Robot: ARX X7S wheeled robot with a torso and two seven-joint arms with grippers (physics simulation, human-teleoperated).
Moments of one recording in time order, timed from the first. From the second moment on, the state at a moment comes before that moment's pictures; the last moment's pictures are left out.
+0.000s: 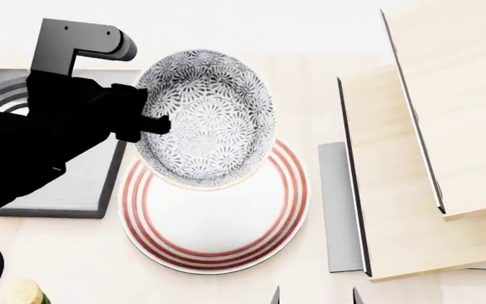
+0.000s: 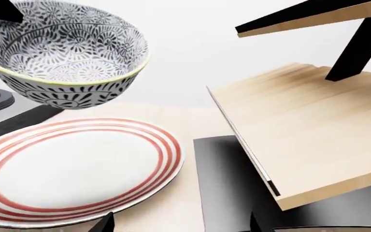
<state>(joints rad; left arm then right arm) -1.20 -0.19 0.41 -0.48 -0.65 -0.87 -0.04 0.06 0.33 -0.52 0.01 0.17 -0.22 0.54</state>
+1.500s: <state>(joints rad) -1.16 -0.14 0.29 -0.81 -0.76 -0.80 0.02 0.08 0.32 -0.54 0.07 0.18 -0.24 0.54</state>
